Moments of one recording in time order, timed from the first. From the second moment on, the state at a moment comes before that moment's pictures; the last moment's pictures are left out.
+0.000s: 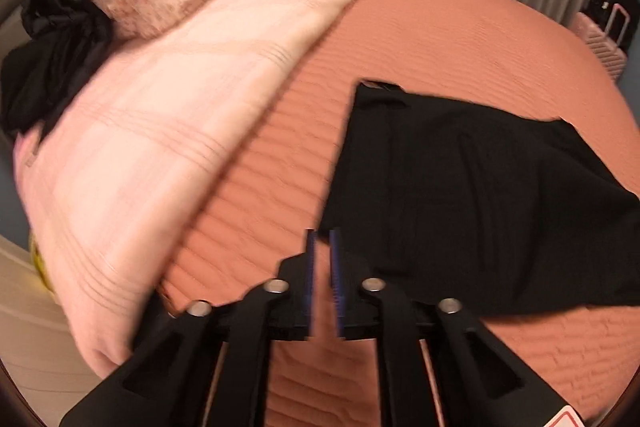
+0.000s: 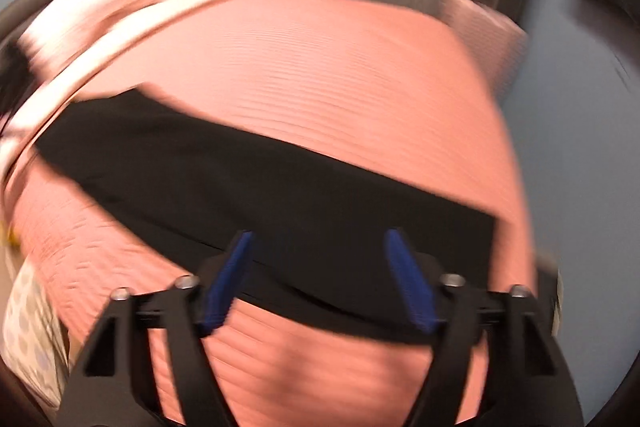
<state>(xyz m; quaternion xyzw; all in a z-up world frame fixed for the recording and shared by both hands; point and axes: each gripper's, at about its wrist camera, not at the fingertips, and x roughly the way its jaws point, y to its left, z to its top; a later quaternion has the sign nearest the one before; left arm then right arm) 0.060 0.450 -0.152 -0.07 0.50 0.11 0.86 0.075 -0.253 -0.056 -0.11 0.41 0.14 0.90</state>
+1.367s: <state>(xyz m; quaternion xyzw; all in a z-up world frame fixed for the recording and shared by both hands) 0.079 0.286 -0.135 0.00 0.45 -0.01 0.89 0.046 -0.158 -0.110 -0.06 0.45 0.05 0.89</state>
